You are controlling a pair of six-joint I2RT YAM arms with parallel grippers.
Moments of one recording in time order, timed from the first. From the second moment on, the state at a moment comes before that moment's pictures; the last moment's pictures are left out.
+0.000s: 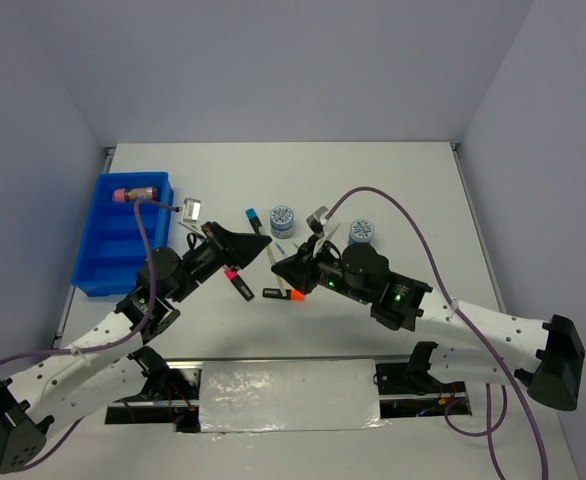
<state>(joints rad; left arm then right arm) -0.70 0.79 0.54 0.40 0.07 -0.89 1.04 1.00 0.74 0.12 0.04 0.41</state>
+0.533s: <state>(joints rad) -0.69 0.80 0.55 0.33 0.19 -0.82 1.04 1.00 0.74 0.18 0.04 0.39</state>
